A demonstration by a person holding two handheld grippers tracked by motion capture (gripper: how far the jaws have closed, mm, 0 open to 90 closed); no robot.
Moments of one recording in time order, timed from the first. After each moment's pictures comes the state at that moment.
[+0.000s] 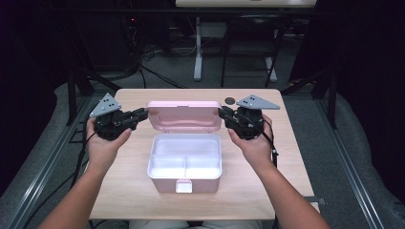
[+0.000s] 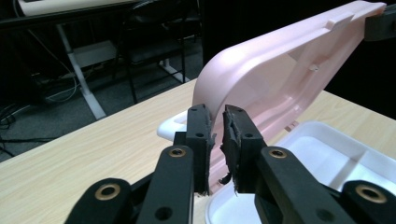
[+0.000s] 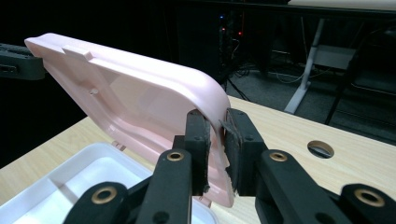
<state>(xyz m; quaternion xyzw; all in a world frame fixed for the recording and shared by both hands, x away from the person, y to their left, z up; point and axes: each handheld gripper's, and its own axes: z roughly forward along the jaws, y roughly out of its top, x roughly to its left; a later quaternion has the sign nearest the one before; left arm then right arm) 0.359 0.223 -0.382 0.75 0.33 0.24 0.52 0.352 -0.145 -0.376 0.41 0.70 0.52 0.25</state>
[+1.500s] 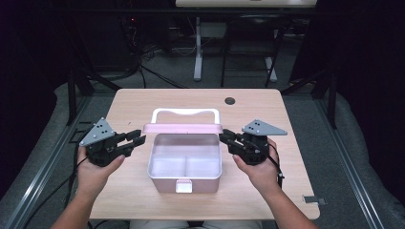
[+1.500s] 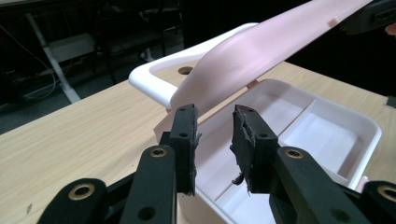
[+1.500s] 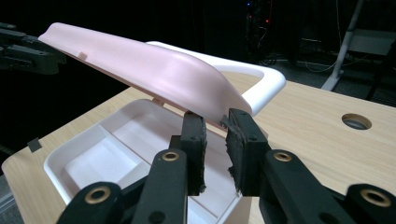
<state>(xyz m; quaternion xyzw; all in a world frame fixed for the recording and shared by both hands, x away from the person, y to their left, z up) 0.309 0.236 -0.408 0.77 0.30 0.22 0.52 0.304 -0.156 -0.407 0.39 0.72 0.53 0.20</state>
